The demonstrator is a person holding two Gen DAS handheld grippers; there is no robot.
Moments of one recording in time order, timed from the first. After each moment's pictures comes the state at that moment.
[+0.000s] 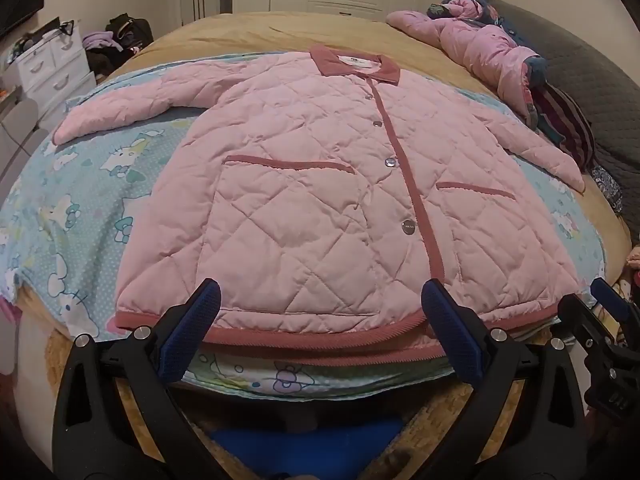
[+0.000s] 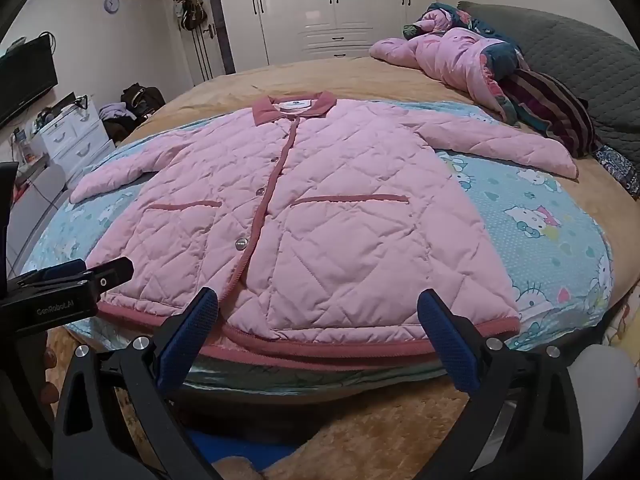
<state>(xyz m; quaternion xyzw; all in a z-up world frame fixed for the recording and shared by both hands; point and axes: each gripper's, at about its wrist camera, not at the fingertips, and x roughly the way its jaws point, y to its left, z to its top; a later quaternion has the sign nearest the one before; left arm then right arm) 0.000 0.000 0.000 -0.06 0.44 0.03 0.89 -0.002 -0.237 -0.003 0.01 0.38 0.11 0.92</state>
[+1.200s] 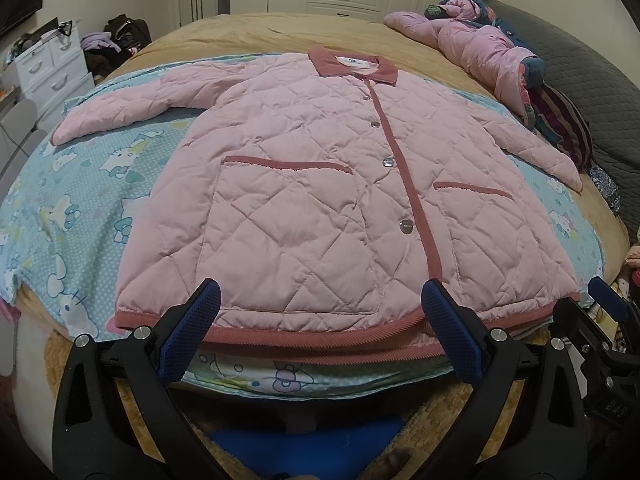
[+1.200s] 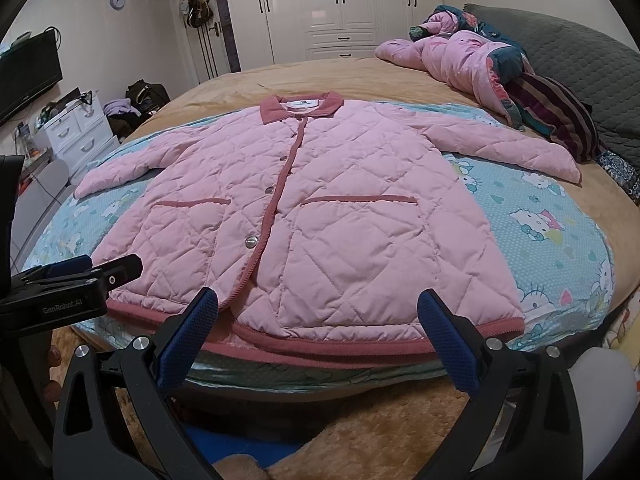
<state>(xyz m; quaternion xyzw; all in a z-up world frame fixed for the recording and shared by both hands) 0.001 -0.002 0.003 -0.07 0.44 0.03 0.89 -0.008 -0.228 -0.001 0.01 0.38 0.11 0.92</state>
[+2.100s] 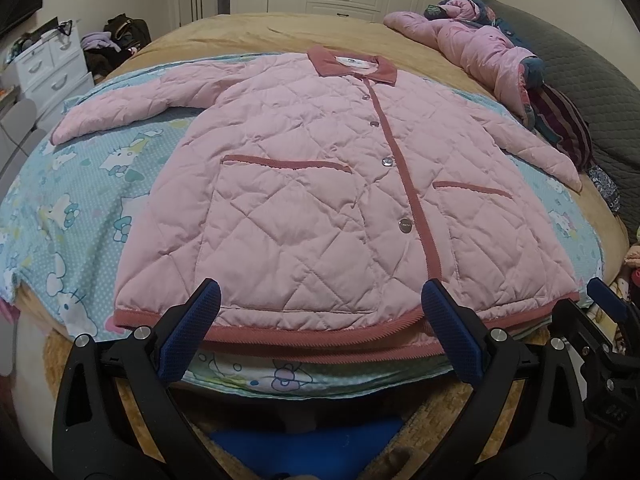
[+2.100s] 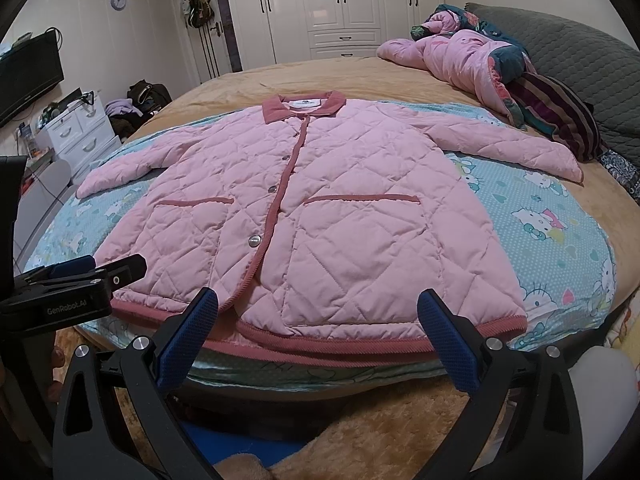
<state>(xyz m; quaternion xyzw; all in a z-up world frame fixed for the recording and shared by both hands) 0.002 -0.007 0.003 -0.07 0.44 0.03 0.89 -0.010 -0.226 -0.001 0.01 0.38 0.12 0.92</state>
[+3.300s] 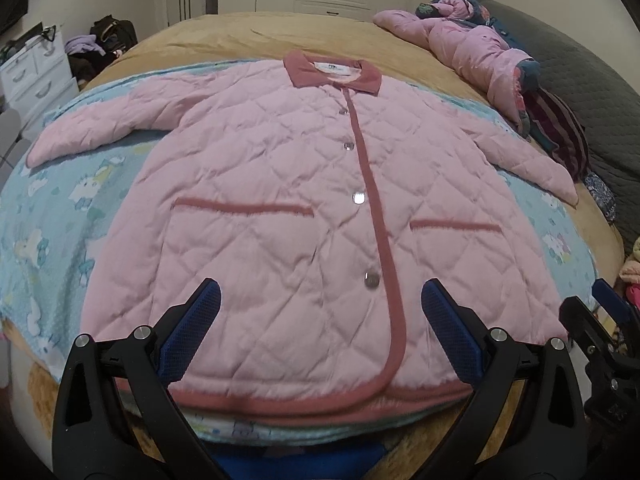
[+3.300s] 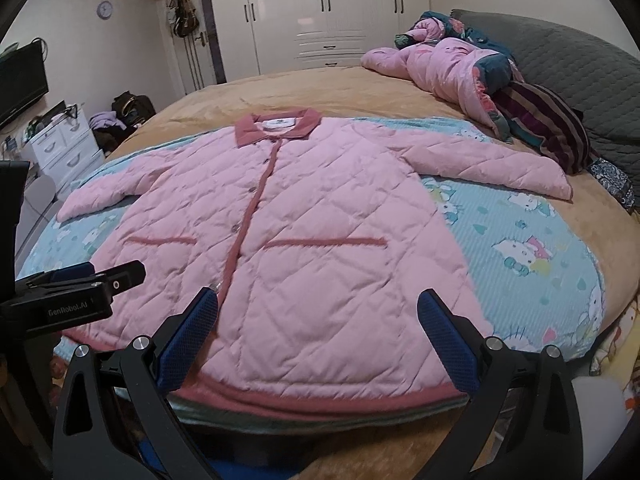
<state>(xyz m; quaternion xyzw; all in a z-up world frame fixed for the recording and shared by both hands) 0.067 -0.032 0.012 -0.07 0.45 0.02 0.89 0.049 -0.260 0.017 0.01 0.37 0.09 0.93</state>
